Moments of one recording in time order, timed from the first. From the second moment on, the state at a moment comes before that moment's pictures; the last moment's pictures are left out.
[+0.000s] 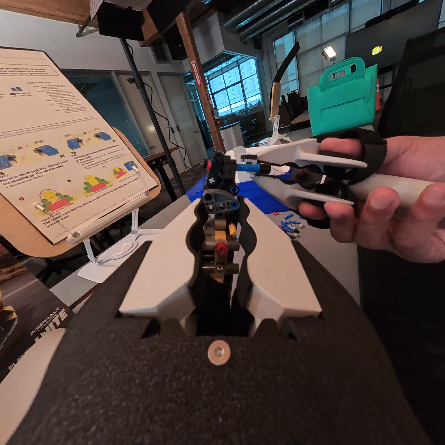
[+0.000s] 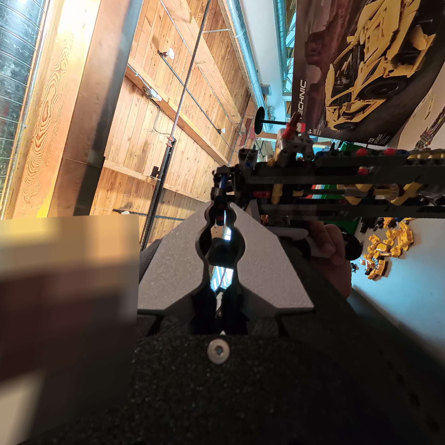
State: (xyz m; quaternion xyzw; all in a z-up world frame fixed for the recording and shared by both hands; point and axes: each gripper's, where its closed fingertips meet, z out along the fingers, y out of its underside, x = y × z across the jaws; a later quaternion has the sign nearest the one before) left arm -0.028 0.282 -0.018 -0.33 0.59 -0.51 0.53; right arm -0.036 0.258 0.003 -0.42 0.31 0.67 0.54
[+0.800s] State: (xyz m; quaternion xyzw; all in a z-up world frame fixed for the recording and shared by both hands) left arm -0.030 0.279 -0.019 -0.31 0.61 -0.49 0.54; right arm -0.037 0.255 0.003 -0.45 0.29 0.65 0.53
